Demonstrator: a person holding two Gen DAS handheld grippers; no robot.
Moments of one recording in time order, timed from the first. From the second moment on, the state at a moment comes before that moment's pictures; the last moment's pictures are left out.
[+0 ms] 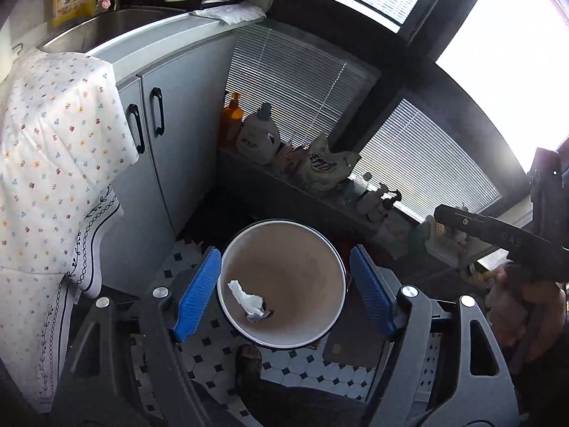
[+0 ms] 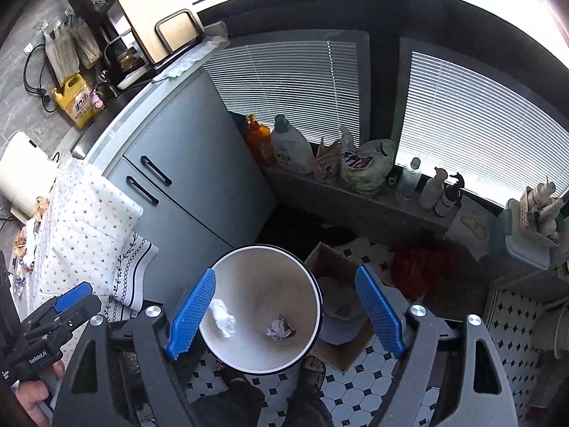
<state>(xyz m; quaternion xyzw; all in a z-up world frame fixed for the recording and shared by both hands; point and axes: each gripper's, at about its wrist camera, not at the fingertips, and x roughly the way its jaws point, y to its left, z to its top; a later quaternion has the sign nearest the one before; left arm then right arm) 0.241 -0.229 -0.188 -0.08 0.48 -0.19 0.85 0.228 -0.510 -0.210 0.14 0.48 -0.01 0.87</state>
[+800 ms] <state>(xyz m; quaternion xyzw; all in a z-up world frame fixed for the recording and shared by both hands) 0.143 0.003 -0.101 -0.18 0.36 0.12 0.91 0.291 -0.261 -0.140 0.05 0.42 0.24 0.87</state>
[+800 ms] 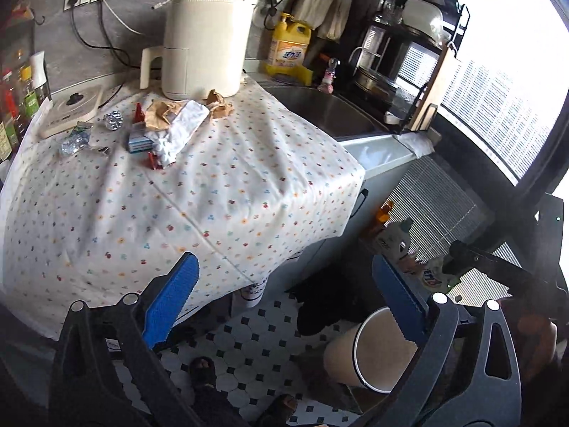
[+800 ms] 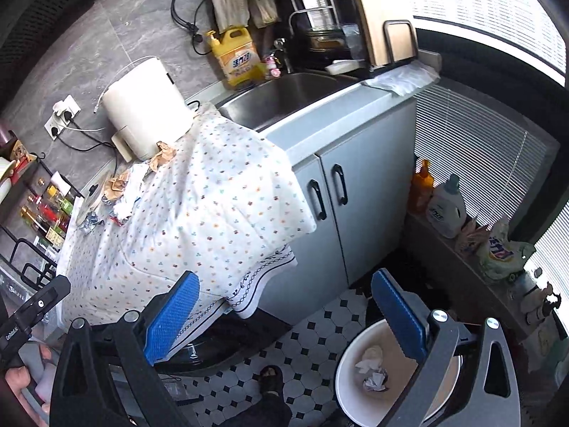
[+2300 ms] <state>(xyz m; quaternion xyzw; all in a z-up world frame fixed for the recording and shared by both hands) 0.158 0.350 -0.120 -0.21 0.31 0.21 0.90 0.322 0.050 -0.106 0.03 0.41 0.30 0.86</state>
